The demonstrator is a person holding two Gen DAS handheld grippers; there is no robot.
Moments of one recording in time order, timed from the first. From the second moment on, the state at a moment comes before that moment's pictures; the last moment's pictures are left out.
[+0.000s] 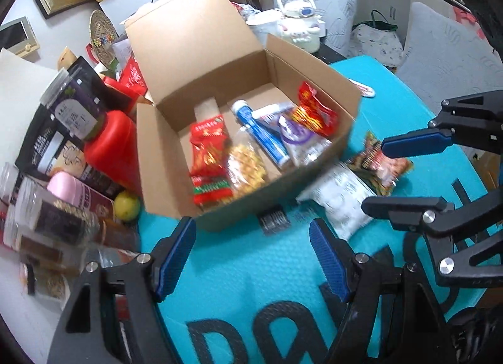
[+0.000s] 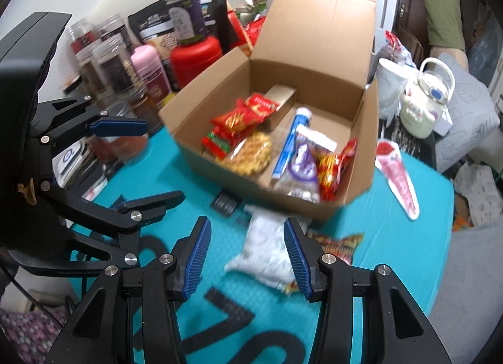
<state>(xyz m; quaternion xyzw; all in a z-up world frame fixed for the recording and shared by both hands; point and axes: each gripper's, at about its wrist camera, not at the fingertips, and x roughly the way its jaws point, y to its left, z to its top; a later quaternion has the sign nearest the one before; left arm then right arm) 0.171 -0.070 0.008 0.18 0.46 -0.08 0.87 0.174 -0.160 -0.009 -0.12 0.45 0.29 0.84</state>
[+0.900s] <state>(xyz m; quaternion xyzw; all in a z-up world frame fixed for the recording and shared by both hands) 0.119 -0.106 -0.050 0.13 0.46 -0.07 0.87 0.126 -0.215 -0.084 -0.09 0.52 0.29 0.80</state>
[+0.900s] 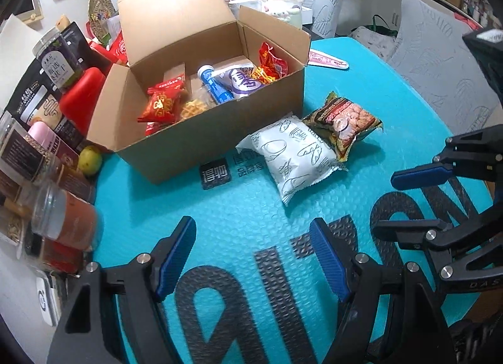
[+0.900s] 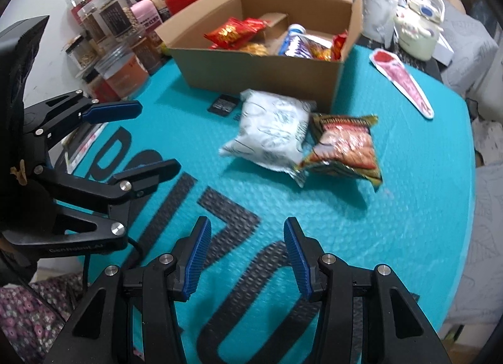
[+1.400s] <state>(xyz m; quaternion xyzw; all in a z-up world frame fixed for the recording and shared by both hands) 0.172 -0.143 -0.062 0.07 0.48 -0.10 0.87 0.163 -0.257 -0.100 -0.10 0.53 0.26 0.80</state>
